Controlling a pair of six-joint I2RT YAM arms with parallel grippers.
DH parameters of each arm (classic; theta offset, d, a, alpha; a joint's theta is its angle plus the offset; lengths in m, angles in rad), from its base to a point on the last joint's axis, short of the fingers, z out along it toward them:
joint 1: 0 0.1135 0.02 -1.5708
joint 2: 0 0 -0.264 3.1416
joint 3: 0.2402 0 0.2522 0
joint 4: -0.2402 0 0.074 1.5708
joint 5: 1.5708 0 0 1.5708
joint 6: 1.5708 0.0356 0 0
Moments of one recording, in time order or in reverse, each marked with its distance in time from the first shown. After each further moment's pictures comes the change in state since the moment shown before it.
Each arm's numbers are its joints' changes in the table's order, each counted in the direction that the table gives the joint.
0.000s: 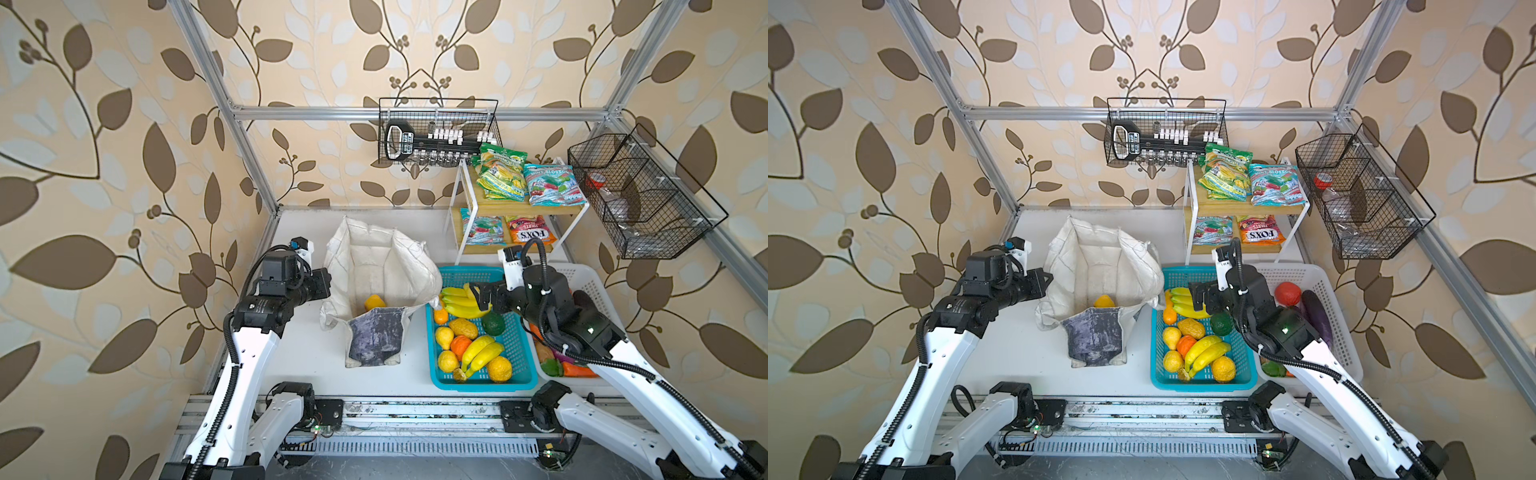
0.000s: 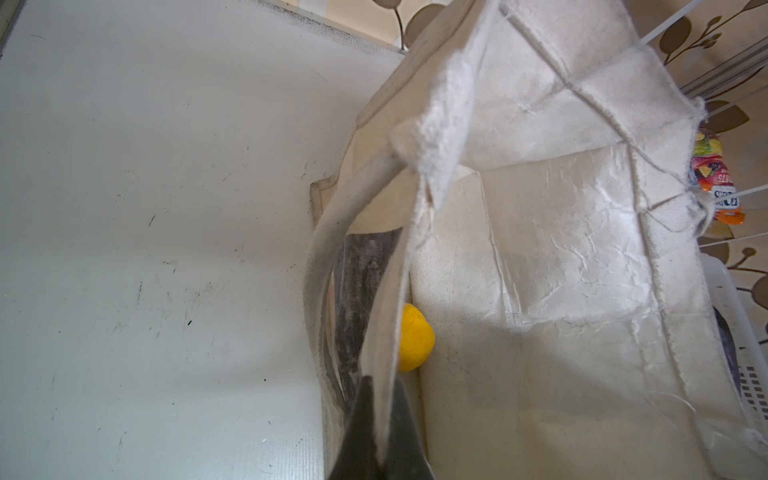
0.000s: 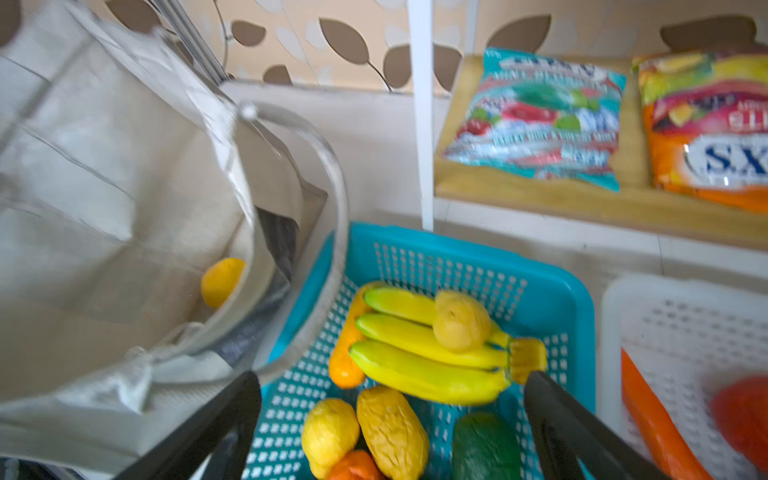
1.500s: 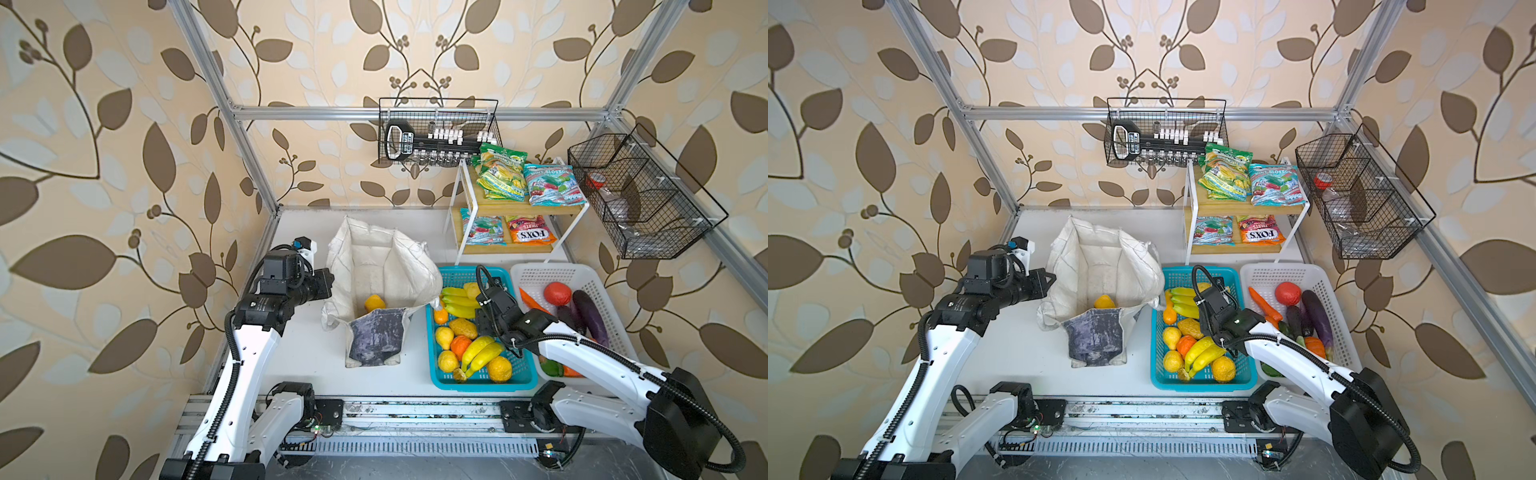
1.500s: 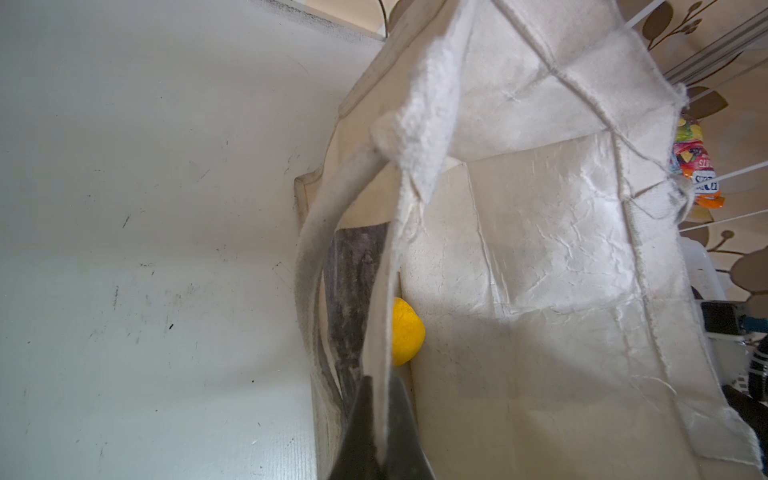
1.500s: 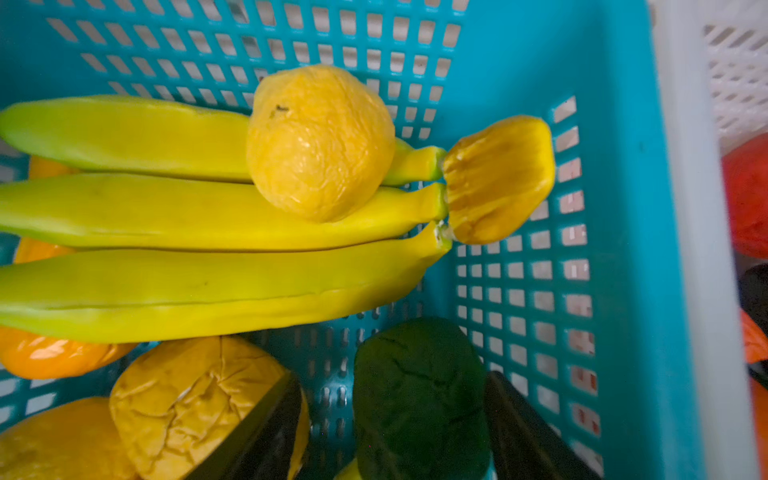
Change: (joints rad) left arm 0.000 0.012 0.000 0.003 0.049 0.017; right arm 0.058 0.326 -0.235 0.064 0.276 0.212
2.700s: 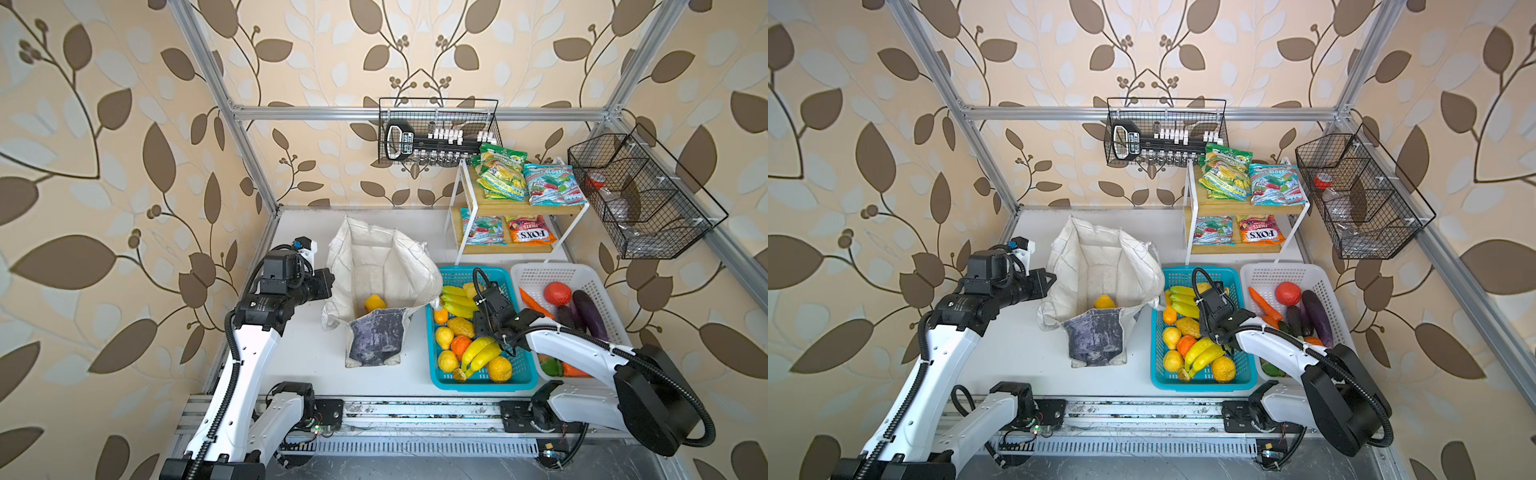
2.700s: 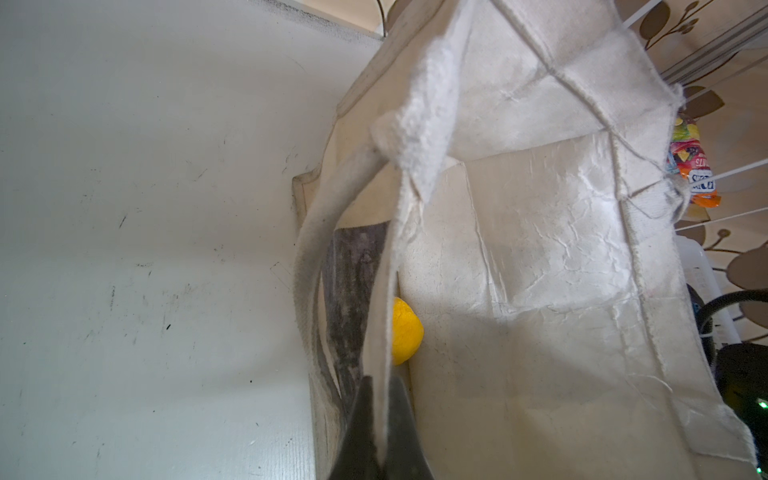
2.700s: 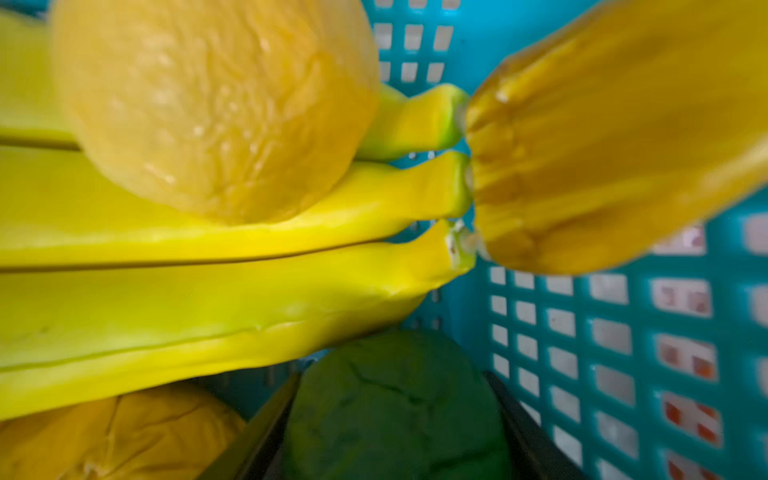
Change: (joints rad) left arm 0.000 0.000 0.000 0.000 0.002 0.000; right arm -0.056 0.137 -0.068 0.167 -0.070 0.014
